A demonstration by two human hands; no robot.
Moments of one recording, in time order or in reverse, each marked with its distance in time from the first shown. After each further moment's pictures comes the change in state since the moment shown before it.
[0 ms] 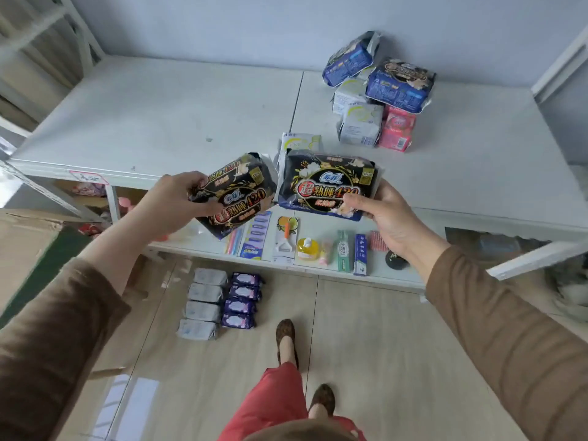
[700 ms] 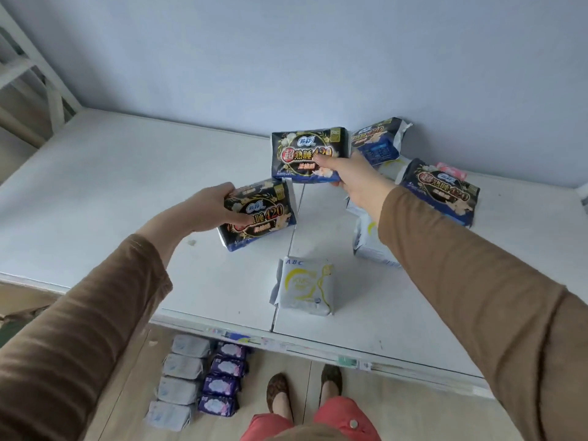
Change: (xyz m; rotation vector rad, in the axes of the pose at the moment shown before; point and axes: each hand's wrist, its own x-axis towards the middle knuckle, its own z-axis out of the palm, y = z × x) left_hand 0.312 0.029 -0.033 -0.050 -0.179 -0.096; right_hand 0.394 -0.101 0.031 -0.141 0.140 0.145
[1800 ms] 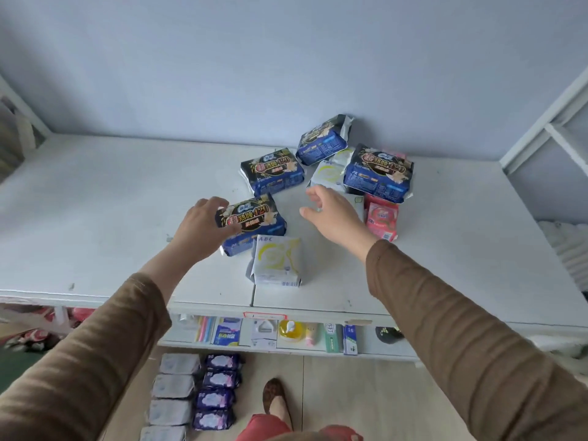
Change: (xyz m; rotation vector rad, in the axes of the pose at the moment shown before) left_hand -0.058 0.010 0.067 0.114 0.317 0.176; right_hand -0.162 0.047 -0.035 -0.850 0.057 -0.331
